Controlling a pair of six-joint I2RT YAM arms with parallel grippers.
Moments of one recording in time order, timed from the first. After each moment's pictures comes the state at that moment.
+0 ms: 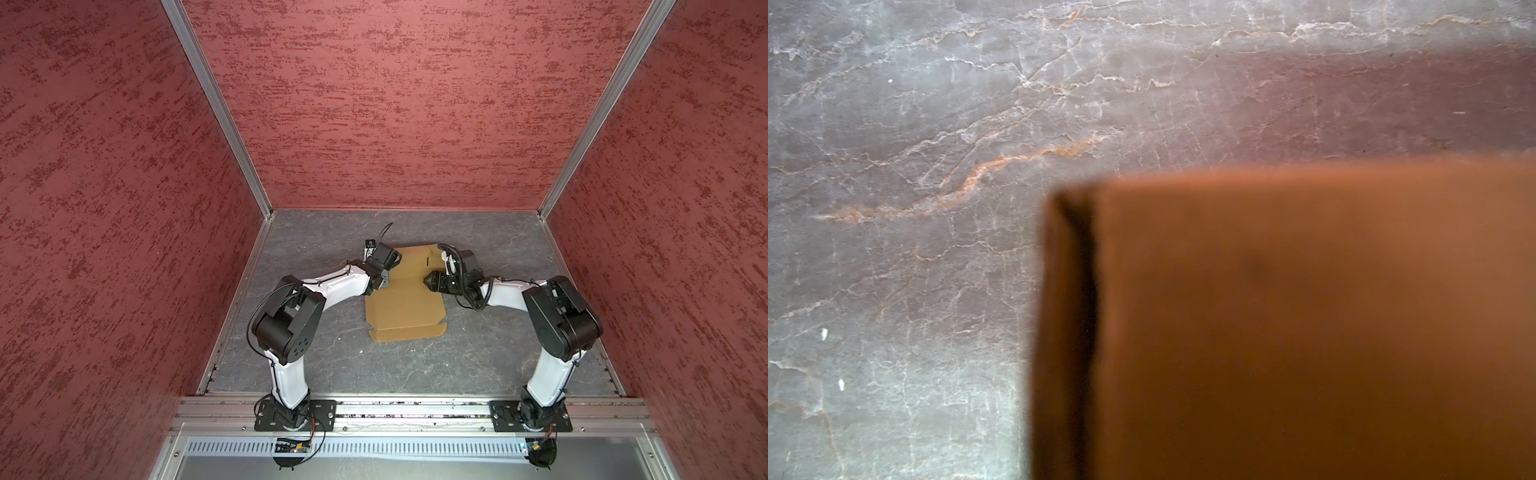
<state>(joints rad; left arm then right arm) -0.58 1.83 1.18 -0.41 -0.42 -0.57 0.41 1.84 0.92 0.14 -0.30 0.53</state>
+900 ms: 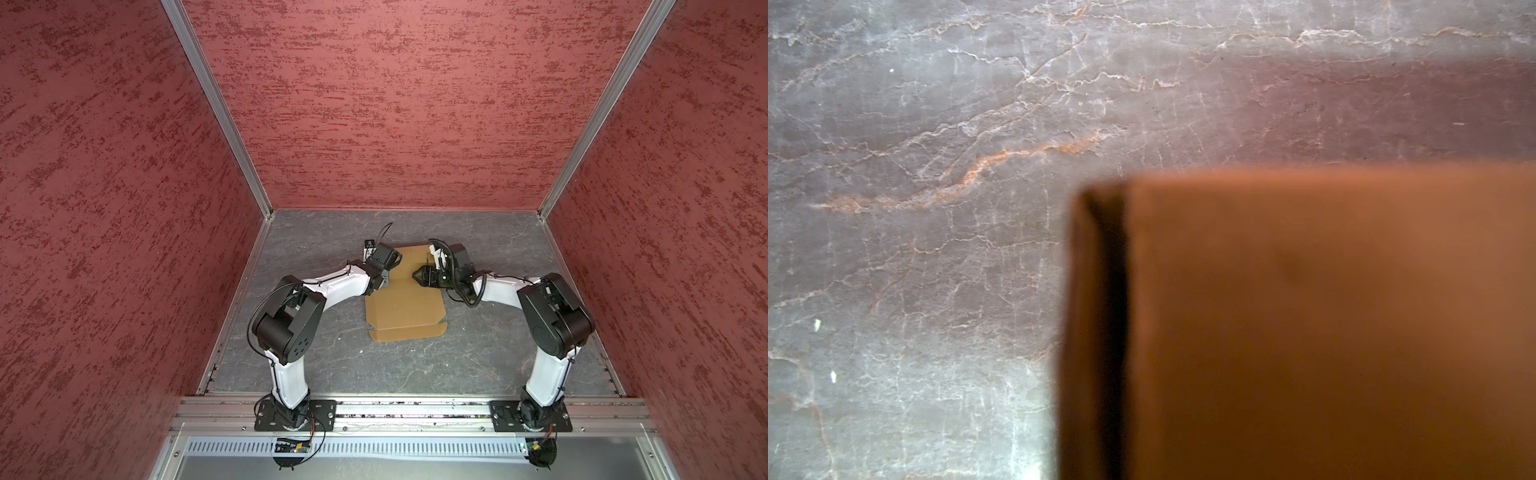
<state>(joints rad) -0.58 1.83 1.18 -0.41 -0.42 -0.60 0.46 1.86 1.01 0.13 -0.34 0.50</state>
